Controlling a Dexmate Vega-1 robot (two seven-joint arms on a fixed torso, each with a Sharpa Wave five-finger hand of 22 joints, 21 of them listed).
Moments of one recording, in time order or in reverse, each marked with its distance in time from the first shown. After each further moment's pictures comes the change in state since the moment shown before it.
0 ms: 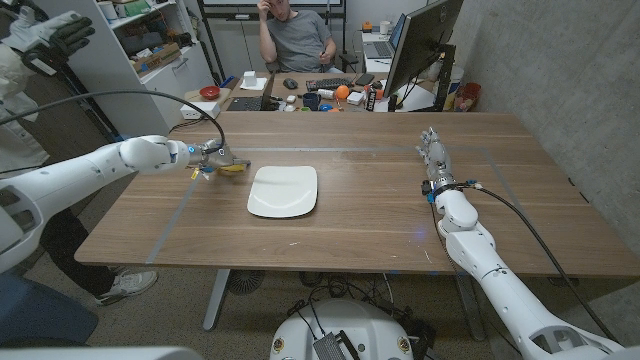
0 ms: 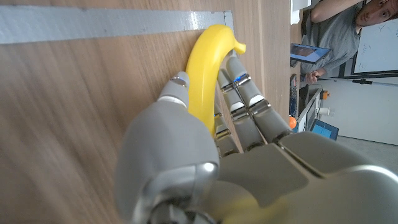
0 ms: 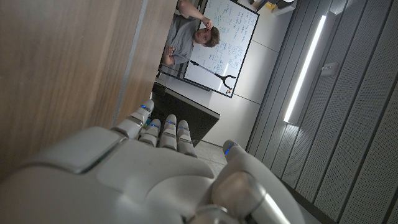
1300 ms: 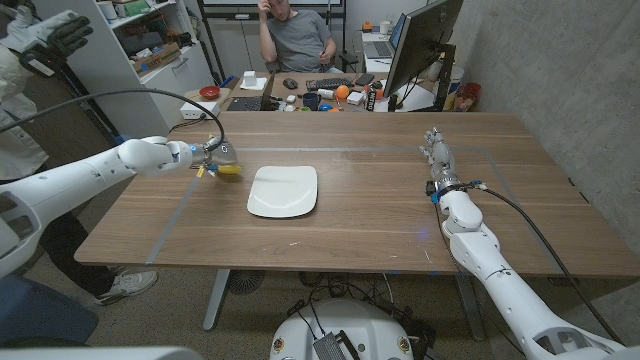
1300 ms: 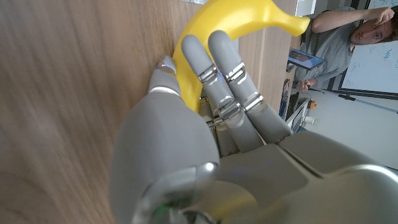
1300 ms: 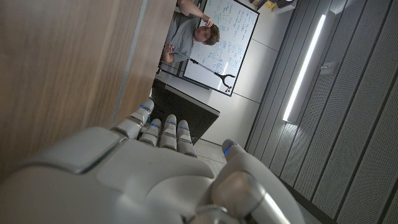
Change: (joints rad) left arm 0.059 0.015 -0.070 -0.061 -0.150 0.031 -0.043; left_hand 0.018 -0.003 -0.120 0.062 0.001 0.991 0.161 0.136 0.005 0.537 0.186 0.137 0.089 0.575 -0.134 0.143 0.153 0.379 -0.129 0.464 0.009; right arm -0.007 -0.010 0.015 0.002 0.003 0.014 0.012; right_hand 0.005 0.005 0.004 -0.004 0.003 0.012 -0.012 0.000 0.000 0.005 -0.005 0.000 0.000 0.006 -0.006 0.000 -0.005 0.000 0.000 0.000 0.000
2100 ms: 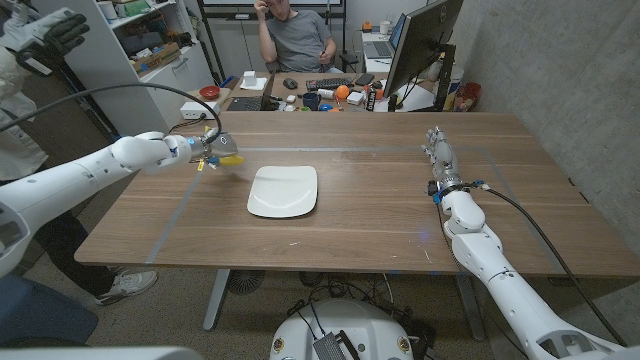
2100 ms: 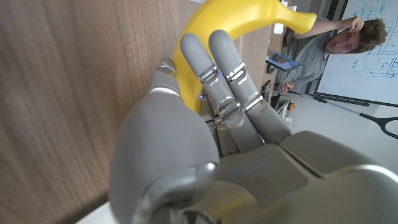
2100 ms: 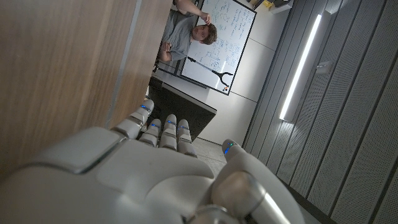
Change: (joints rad) left arm 0.066 0.039 -0.098 -0.110 -0.052 0.046 -0.044; left_hand 0.000 0.000 -0.001 0.001 0.000 0.014 0.014 -0.012 0.004 0.011 0.011 0.000 0.000 0.007 0.000 0.034 0.026 0.000 0.000 0.011 -0.012; right arm -0.013 -0.011 0.003 -0.020 0.005 0.009 -0.001; right_hand 0.000 0.000 0.000 0.000 -0.001 0.000 0.000 0.000 0.000 0.000 0.000 0.000 0.000 0.000 0.000 0.000 0.000 0.000 0.000 0.000 0.000
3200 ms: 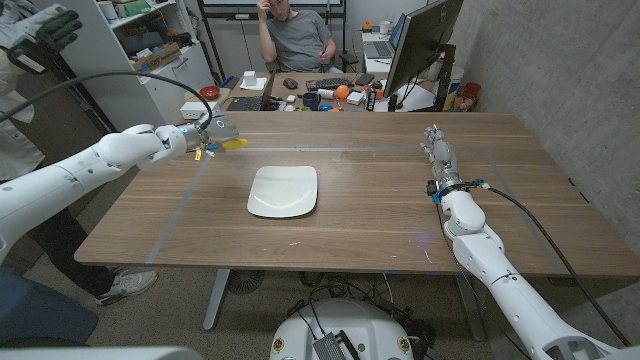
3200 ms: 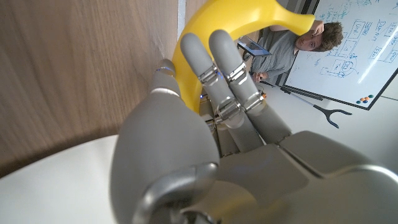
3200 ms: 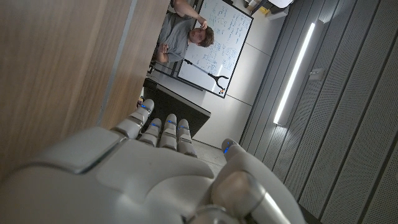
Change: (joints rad) left arm 0.130 0.055 -0.171 -0.147 -0.115 0.063 0.020; left_hand 0.000 0.000 -0.015 0.015 -0.007 0.016 0.002 -0.031 0.005 -0.009 -0.009 -0.013 -0.015 -0.007 0.000 0.010 0.014 0.000 0.000 0.014 -0.005; right arm -0.030 -0.023 -0.014 -0.068 -0.021 -0.015 -0.029; right_hand 0.006 0.002 0.004 -0.004 0.000 0.005 0.006 0.000 0.000 0.000 0.000 0.000 0.000 0.000 0.000 0.000 0.000 0.000 0.000 0.000 0.000
